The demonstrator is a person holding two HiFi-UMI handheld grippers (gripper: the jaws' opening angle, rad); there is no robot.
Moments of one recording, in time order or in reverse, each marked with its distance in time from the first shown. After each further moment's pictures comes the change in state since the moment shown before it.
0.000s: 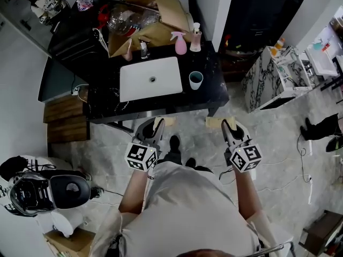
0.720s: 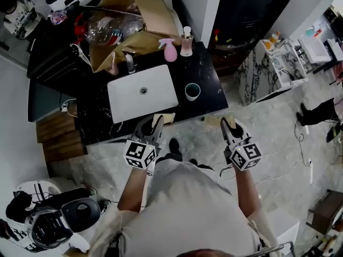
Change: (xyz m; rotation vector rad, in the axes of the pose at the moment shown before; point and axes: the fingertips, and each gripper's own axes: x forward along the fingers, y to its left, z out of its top) left arm 0.113 0.083 0.019 -0.024 0.037 -0.141; right arm 0.094 -0.046 0.016 0.032 0.040 -0.121
